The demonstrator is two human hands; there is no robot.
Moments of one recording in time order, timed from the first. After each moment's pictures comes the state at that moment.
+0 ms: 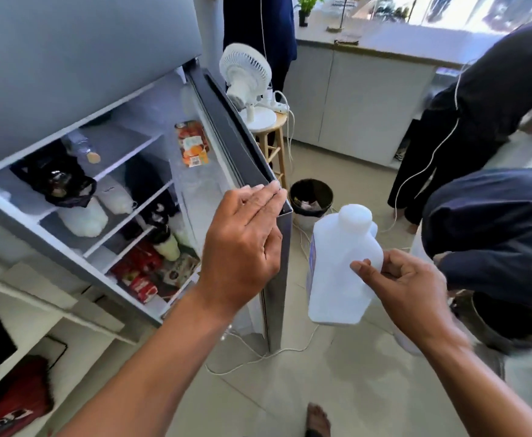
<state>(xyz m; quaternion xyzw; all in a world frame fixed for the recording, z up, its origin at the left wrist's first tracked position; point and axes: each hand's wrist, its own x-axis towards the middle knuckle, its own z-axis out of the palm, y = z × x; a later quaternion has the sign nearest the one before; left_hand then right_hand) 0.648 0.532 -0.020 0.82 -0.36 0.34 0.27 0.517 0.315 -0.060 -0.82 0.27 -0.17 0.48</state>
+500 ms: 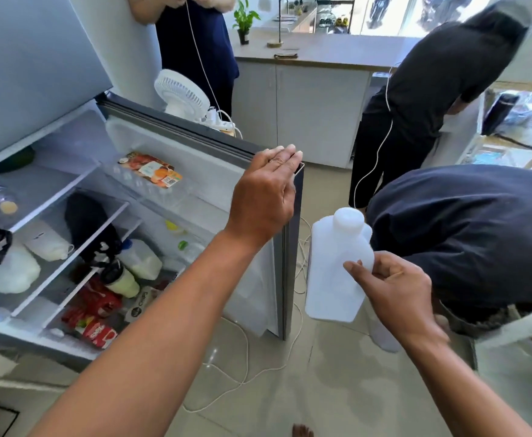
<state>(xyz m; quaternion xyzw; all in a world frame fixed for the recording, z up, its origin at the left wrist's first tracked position) 0.719 0.326 -0.020 0.80 -0.43 0.31 0.28 0.504 0.205 -0.075 -0.79 0.35 -0.24 0.45</state>
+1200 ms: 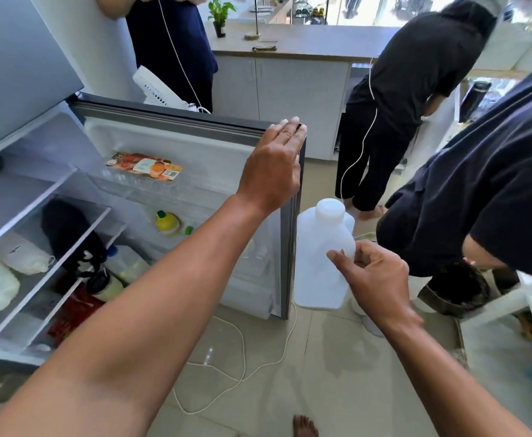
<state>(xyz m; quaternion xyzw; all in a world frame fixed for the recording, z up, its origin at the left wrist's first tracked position) 0.751 0.274 -0.009 0.81 -0.48 0.22 0.25 0.523 0.210 -0.082 -0.78 0.37 -0.25 0.45</state>
